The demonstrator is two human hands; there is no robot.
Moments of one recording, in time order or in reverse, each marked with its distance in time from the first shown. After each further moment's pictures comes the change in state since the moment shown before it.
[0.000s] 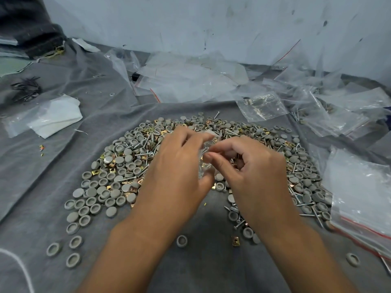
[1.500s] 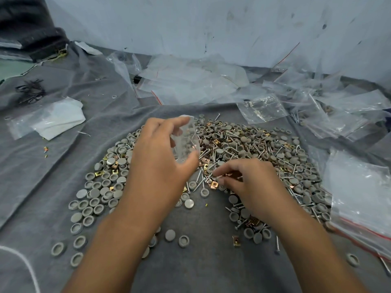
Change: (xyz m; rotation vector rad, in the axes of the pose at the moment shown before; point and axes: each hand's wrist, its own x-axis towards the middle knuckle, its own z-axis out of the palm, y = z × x) left_hand 0.005 -0.011 -0.021 -0.085 0.143 -0.164; right_hand 0.005 0.032 -0.002 -0.179 -0.493 0.392
